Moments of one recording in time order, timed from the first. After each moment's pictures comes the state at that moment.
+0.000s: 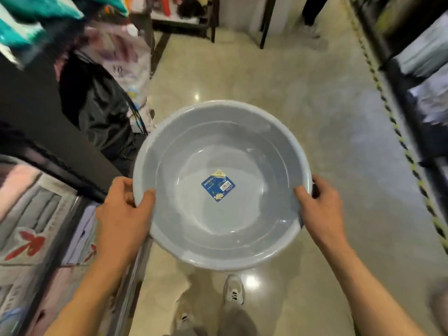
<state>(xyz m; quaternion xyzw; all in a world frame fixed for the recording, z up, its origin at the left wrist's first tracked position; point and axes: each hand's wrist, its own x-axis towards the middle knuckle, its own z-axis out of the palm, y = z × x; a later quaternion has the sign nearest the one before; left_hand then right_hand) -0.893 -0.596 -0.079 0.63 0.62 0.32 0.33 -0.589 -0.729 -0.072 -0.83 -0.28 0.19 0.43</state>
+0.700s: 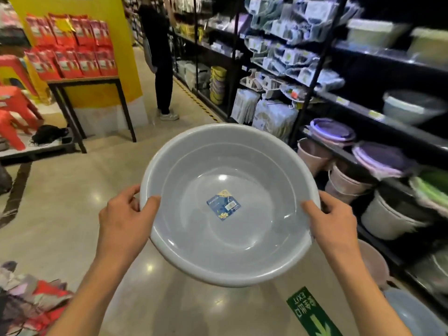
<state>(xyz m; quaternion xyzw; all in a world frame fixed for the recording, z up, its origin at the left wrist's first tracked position) -0.611 -0.693 0.156 0.79 0.32 0.32 0.42 -0.450 -0.985 0.160 -0.85 -0.06 -0.04 0.52</state>
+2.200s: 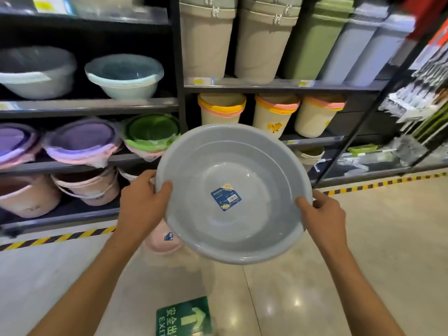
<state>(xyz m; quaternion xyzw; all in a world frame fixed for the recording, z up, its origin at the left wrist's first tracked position) -0.085 -1.349 0.103 0.85 -0.27 -0.01 0.46 -0.348 -1.560 0.111 -0.72 0.51 -0.31 0.35</state>
